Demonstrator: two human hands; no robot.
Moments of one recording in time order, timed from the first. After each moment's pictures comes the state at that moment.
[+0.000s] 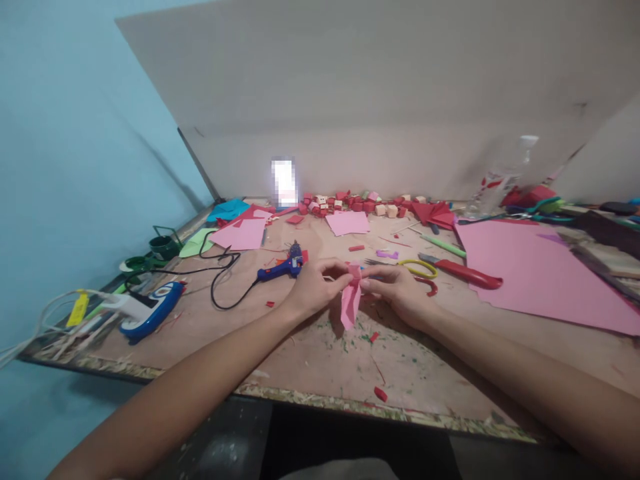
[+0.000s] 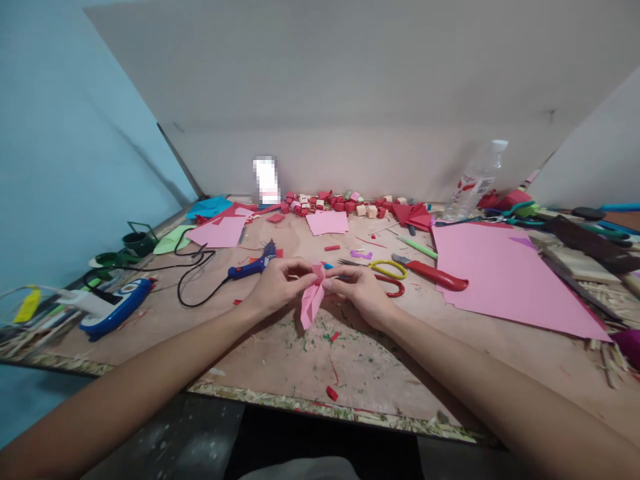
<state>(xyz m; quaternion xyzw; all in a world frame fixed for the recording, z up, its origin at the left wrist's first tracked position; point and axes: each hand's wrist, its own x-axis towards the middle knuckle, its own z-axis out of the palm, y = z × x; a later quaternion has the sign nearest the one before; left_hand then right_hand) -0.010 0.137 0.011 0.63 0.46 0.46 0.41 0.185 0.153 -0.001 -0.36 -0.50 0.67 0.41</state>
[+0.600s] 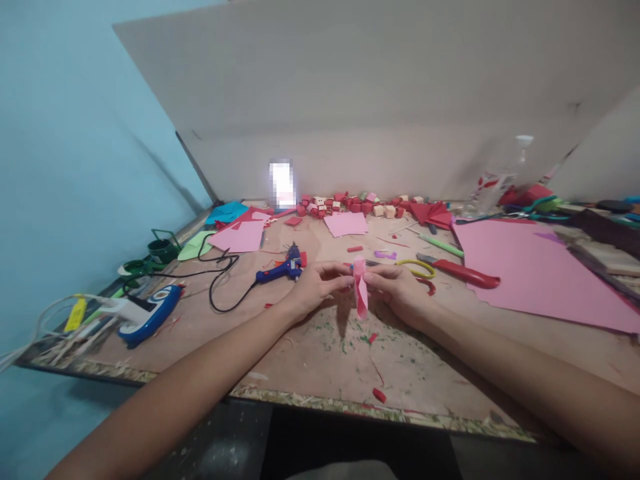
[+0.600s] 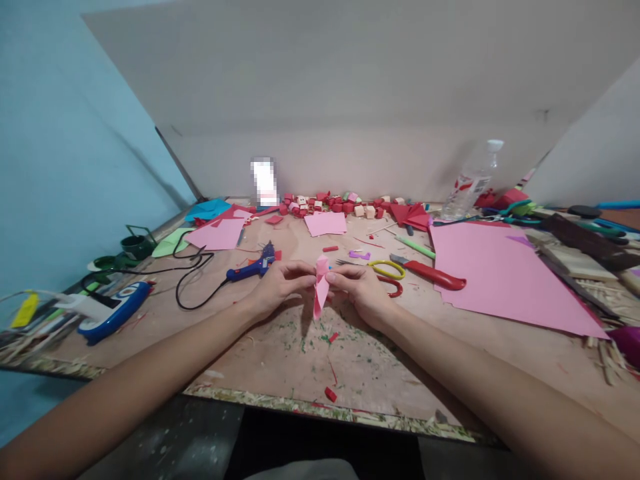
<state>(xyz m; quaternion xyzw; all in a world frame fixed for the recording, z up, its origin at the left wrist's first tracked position) -0.012 0.144 0.005 0.54 0.40 0.47 0.57 0.186 0.155 -0.005 -0.34 -0.46 0.70 0.44</state>
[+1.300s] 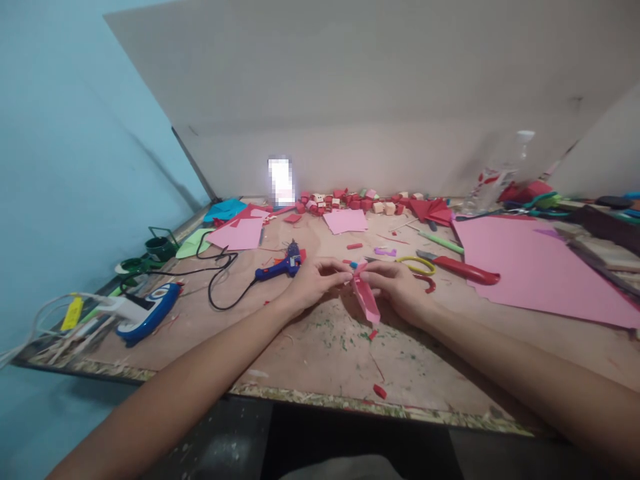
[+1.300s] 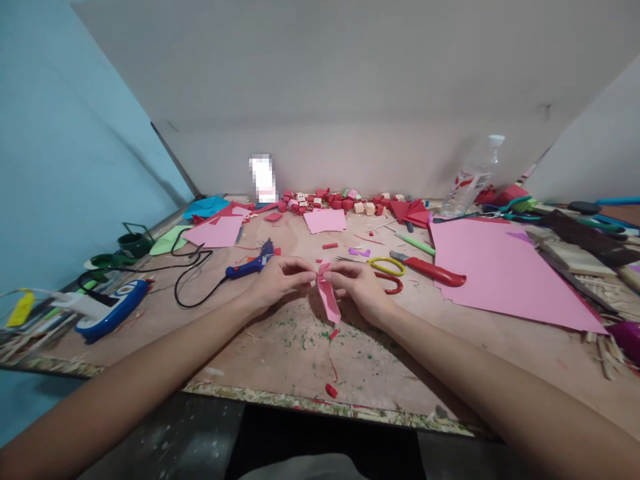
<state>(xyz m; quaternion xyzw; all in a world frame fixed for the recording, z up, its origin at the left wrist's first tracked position) -0.014 0.143 0.006 0.55 0.43 0.44 0.57 0.182 0.150 0.003 -0.39 -0.49 0.66 0.42</state>
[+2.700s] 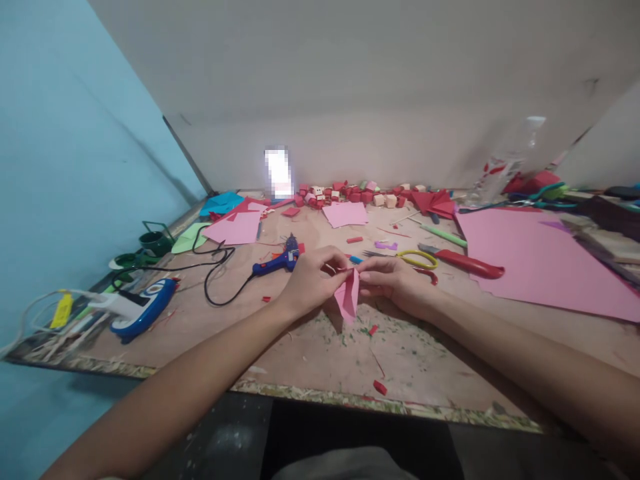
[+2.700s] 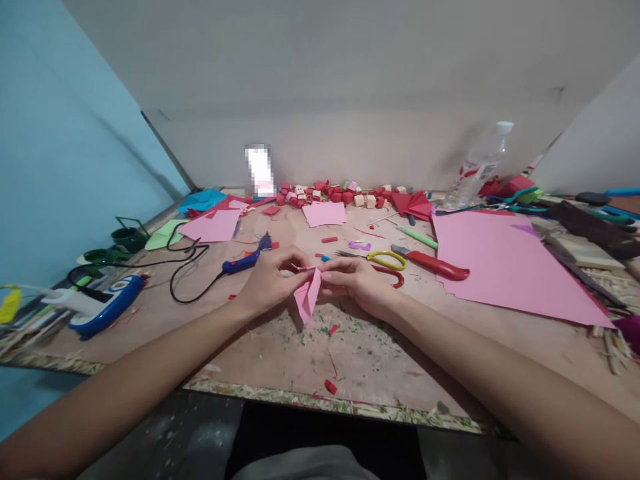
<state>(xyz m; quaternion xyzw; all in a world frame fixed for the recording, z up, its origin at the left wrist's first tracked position) -0.013 0.136 0.013 0.73 0.42 0.47 0.27 0.189 0.159 -0.004 -0.31 -0.42 0.77 0.36</state>
